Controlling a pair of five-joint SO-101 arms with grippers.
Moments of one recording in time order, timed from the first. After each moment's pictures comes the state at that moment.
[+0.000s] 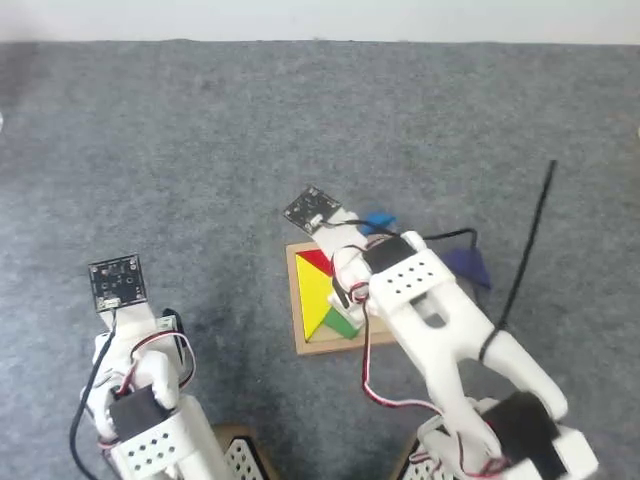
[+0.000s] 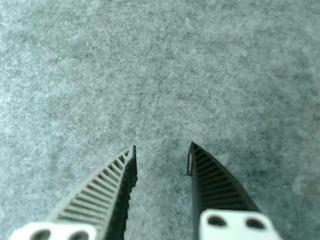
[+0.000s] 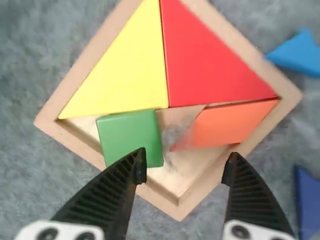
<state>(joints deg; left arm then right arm) -33.5 -103.1 96.6 72.0 -6.6 -34.6 -14.6 39.5 62.8 15.9</state>
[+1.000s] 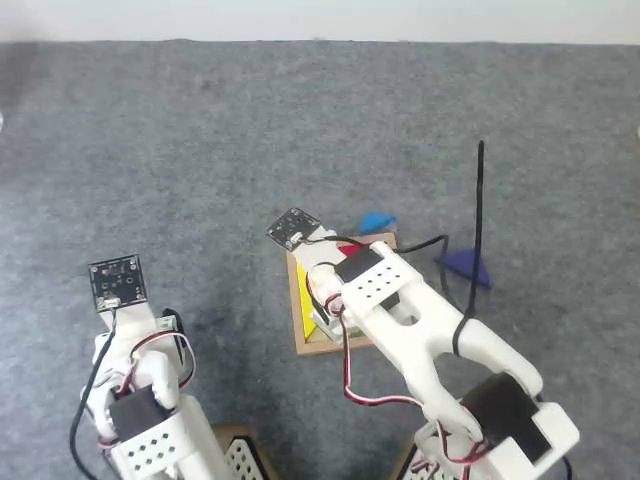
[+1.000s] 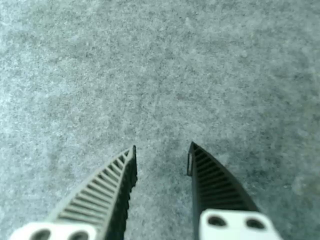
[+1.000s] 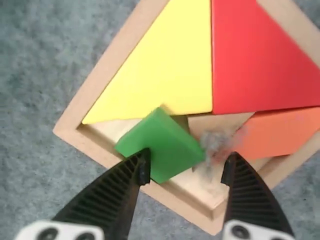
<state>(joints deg) -33.5 -103.1 96.6 72.0 -6.6 -40.9 -7.4 39.7 60.0 9.1</state>
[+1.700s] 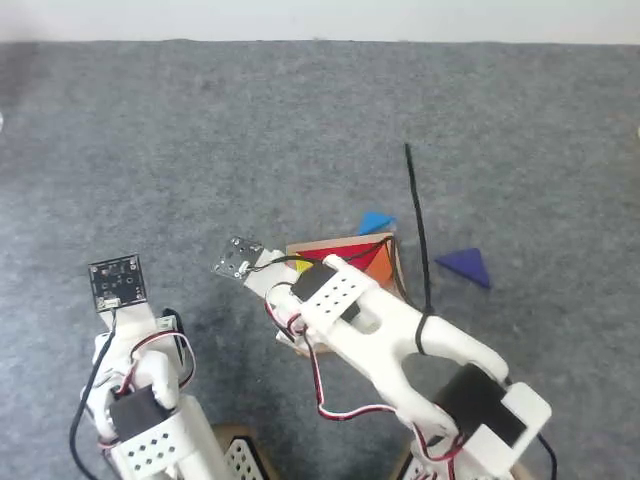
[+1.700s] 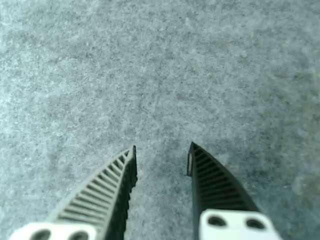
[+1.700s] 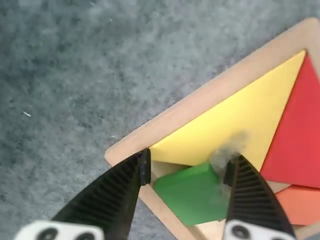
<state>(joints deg) -33.5 -103.1 96.6 72.0 -6.6 -51.1 0.2 34.4 56.6 15.1</state>
